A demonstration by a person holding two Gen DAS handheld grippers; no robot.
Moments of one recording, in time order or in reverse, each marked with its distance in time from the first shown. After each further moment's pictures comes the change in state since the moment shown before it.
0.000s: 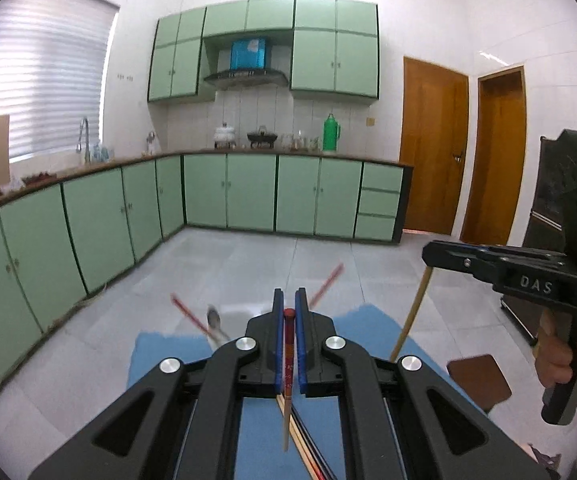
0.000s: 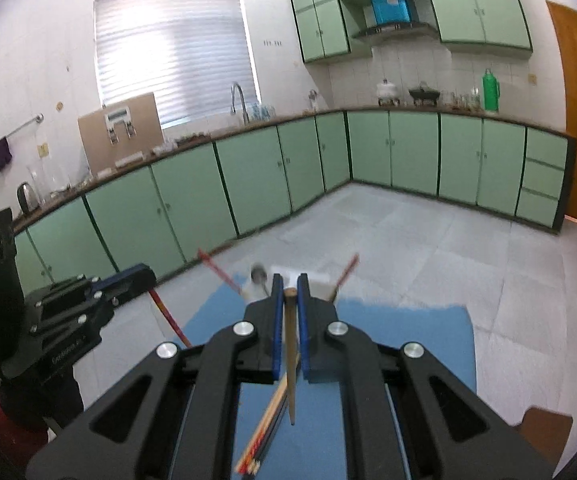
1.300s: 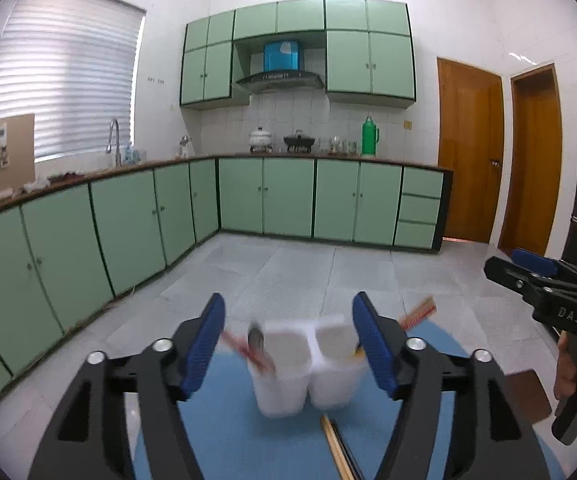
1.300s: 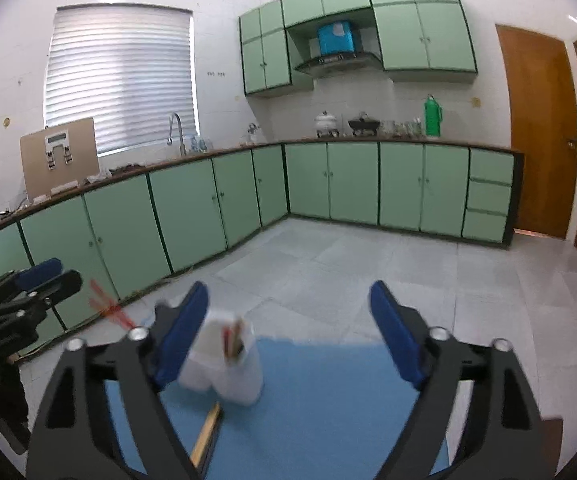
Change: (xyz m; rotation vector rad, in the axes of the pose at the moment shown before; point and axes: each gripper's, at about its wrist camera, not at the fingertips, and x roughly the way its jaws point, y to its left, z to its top) left arm 0.070 0.029 -0.032 -0.030 0.010 0.133; right arm 0.058 -0.057 -0.047 0.039 -0.113 -0.244
